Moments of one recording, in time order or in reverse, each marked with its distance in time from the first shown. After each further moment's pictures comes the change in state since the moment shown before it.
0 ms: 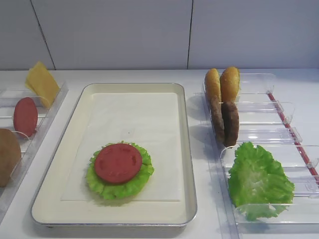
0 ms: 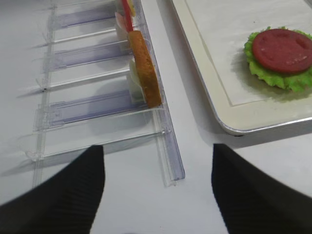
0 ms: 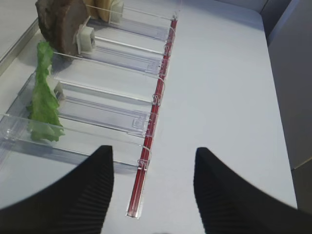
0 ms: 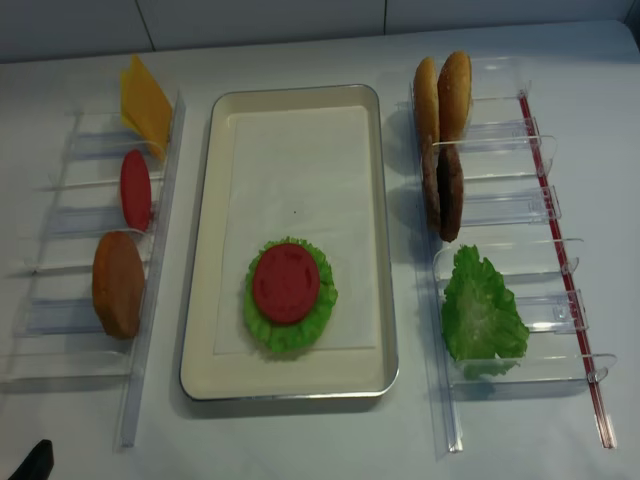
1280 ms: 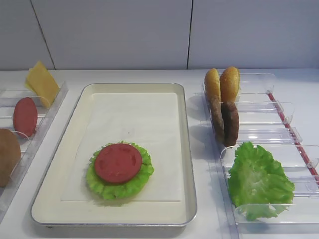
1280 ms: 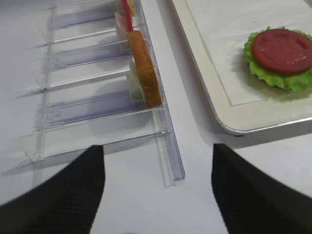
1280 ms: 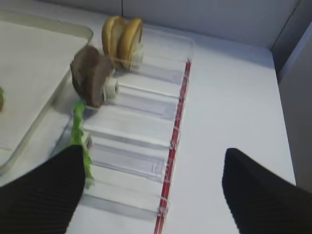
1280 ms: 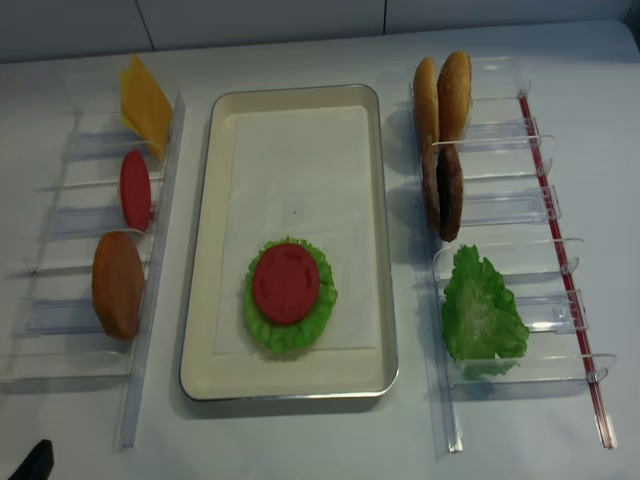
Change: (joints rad) left arm 0.000 0.000 0.000 0.000 0.000 0.000; right arm 0.000 0.142 -0.149 0.076 -0.040 0.000
